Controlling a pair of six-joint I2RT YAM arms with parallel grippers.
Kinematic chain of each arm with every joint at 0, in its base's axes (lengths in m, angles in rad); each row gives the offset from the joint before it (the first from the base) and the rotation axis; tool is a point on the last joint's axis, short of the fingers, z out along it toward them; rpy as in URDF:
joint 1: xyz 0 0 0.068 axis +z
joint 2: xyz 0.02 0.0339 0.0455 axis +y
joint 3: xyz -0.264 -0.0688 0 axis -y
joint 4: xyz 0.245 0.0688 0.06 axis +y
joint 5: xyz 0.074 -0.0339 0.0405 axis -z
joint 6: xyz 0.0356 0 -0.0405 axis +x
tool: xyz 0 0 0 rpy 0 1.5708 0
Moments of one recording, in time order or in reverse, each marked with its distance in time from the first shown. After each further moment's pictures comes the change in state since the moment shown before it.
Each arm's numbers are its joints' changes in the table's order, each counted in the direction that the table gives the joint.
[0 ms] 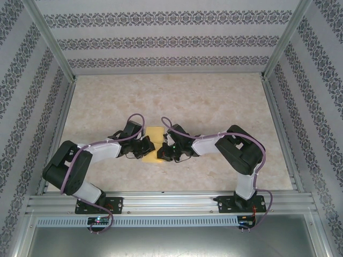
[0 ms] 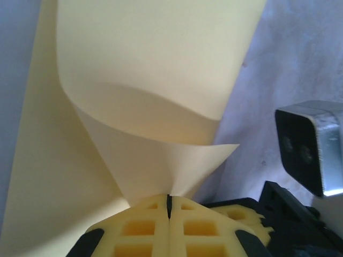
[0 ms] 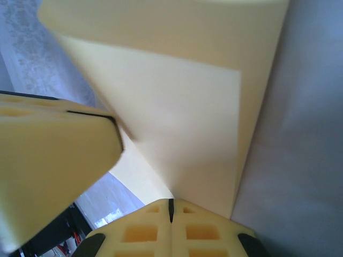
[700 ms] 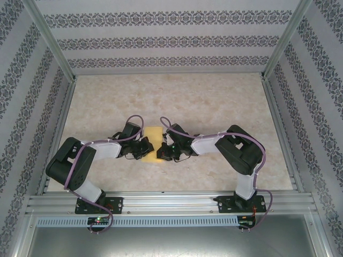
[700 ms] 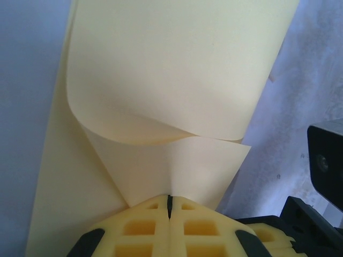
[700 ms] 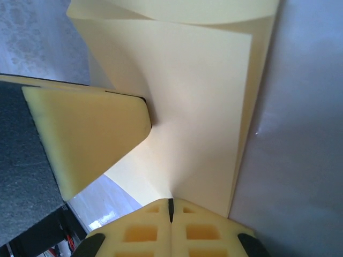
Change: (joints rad) left arm 0.042 0.035 -0.035 -0.069 0.006 -0.003; right arm 0.002 0.002 0.024 0.048 0.025 -0.033
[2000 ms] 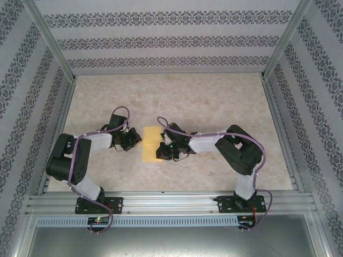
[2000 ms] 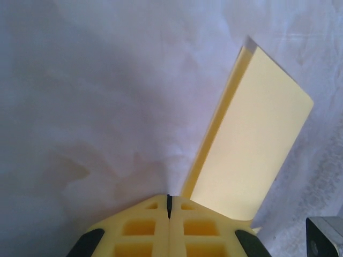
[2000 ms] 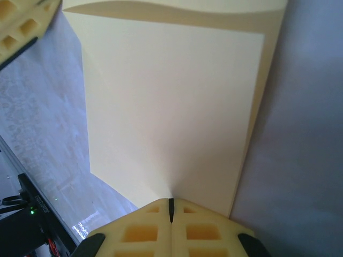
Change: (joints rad) left arm 0.234 0.042 0.090 0.105 0.018 0.105; right arm 0.019 0.005 0.064 0.117 0.045 -0.066
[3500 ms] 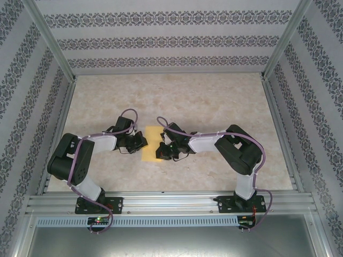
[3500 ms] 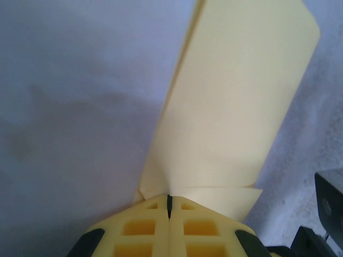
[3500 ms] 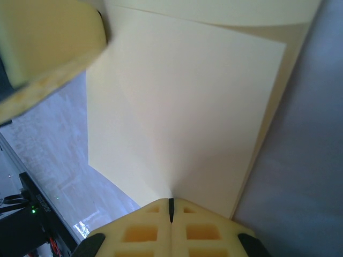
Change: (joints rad) left arm -0.086 0.005 -0.012 -0.013 0.024 0.049; right arm 0.000 0.005 0.006 0.000 -0.007 0.000
